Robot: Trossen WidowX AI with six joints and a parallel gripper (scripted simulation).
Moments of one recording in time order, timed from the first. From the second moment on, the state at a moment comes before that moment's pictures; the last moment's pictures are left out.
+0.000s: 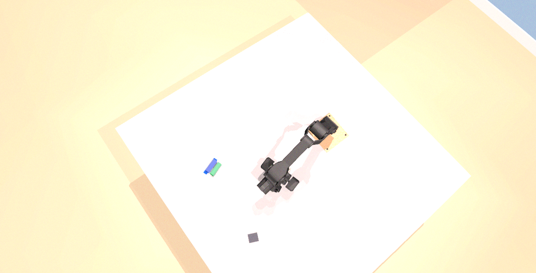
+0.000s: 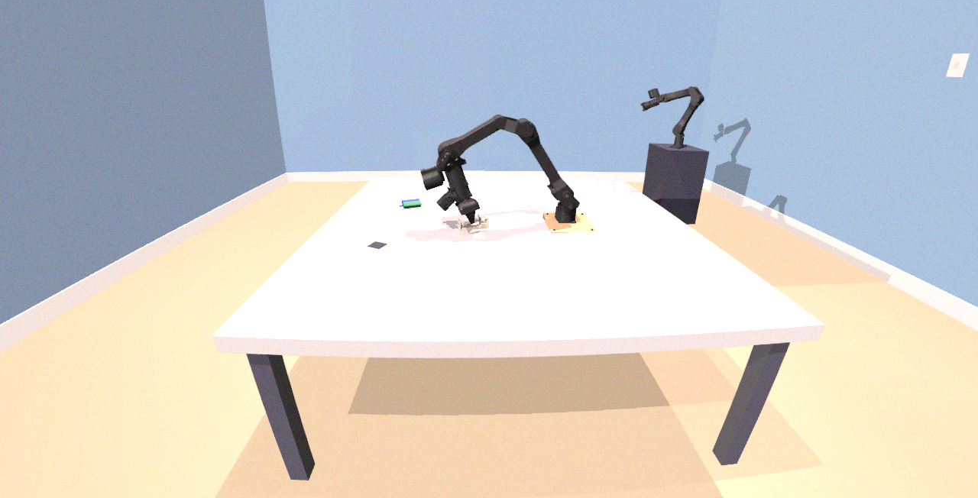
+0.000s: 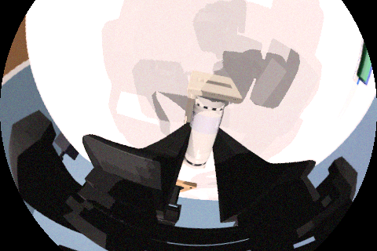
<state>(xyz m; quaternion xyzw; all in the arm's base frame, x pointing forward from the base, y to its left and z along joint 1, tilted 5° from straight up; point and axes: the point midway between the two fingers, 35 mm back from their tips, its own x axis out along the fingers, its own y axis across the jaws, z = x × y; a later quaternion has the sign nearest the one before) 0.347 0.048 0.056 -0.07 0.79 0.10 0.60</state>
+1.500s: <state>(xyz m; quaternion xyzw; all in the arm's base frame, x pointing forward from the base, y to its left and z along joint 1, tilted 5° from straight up) 0.340 0.047 0.050 -0.06 0.73 0.10 0.68</state>
